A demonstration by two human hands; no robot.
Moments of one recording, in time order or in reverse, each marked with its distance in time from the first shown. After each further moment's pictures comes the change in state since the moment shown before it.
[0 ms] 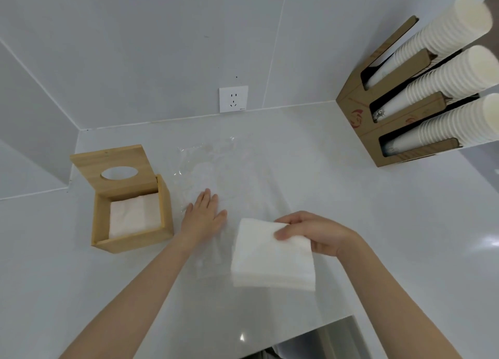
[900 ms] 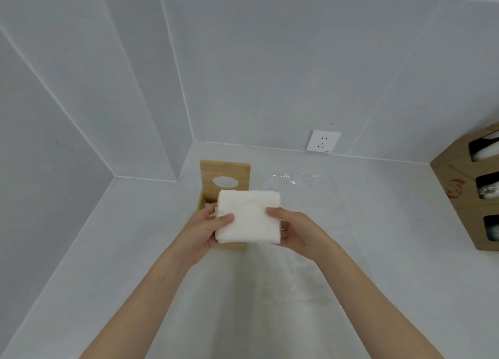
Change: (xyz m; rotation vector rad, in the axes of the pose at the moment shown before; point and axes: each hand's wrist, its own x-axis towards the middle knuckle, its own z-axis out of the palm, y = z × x) left_hand -0.126 -0.075 -0.098 -1.521 0.216 -0.122; right_hand 0.104 -0.073 0.115 0.177 0.060 -0.097
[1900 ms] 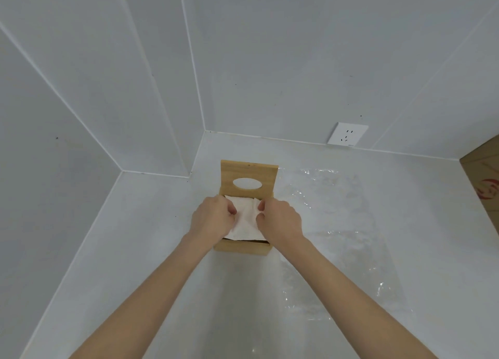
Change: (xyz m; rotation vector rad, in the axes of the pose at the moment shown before) left_hand 0.048 0.021 -0.028 1.243 0.298 0.133; right_hand 0.058 -0.002 0.088 -1.284 0.451 -0.261
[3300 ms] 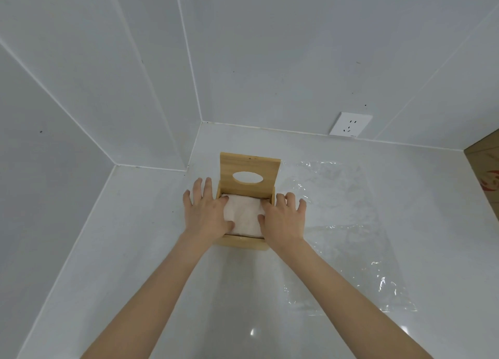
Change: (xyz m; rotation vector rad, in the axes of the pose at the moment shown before) left_hand 0.020 -0.030 0.025 0.445 -0.025 0.082; right_hand 0.011 0.026 0.037 -0.439 0.054 -0.098
